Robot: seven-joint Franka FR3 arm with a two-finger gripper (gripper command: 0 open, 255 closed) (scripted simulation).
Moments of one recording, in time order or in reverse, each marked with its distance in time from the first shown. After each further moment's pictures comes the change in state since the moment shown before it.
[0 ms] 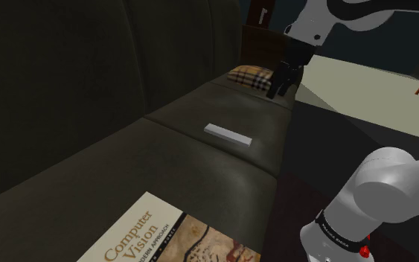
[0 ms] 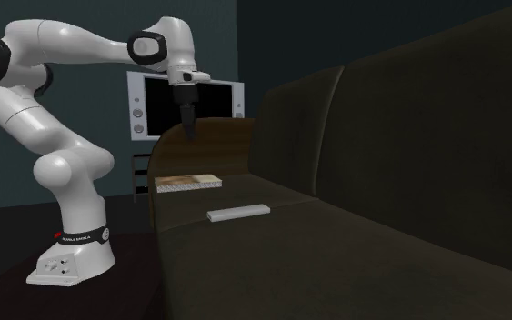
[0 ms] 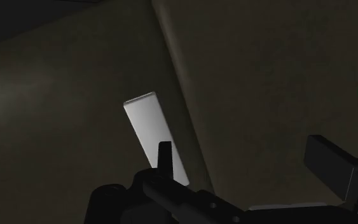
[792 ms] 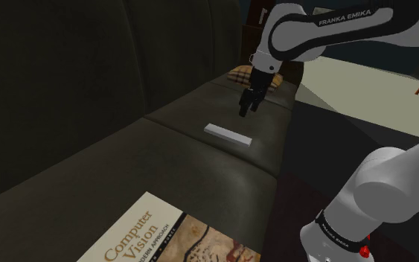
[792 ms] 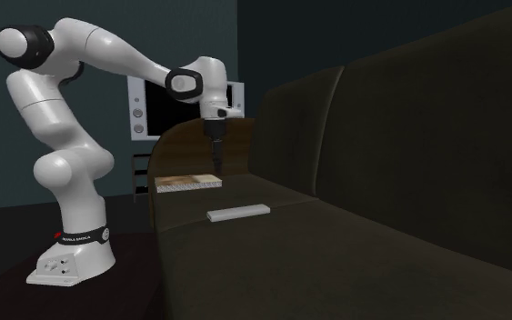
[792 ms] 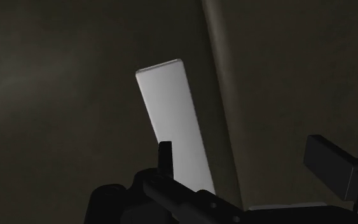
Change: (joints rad) arm 0.006 0.324 0.017 -0.016 -0.044 0.287 -0.057
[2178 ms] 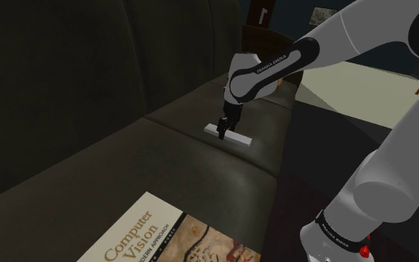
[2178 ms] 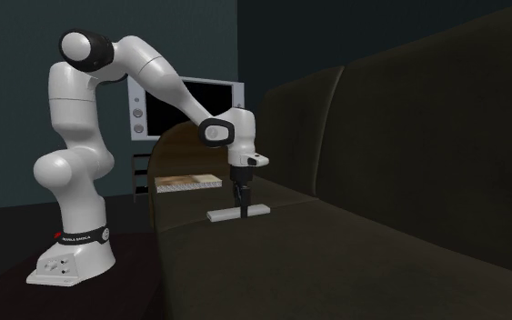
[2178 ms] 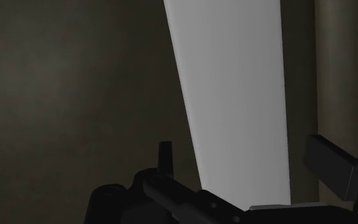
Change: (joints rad) arm -0.002 0.446 0.015 0.063 -0.065 0.335 -0.021
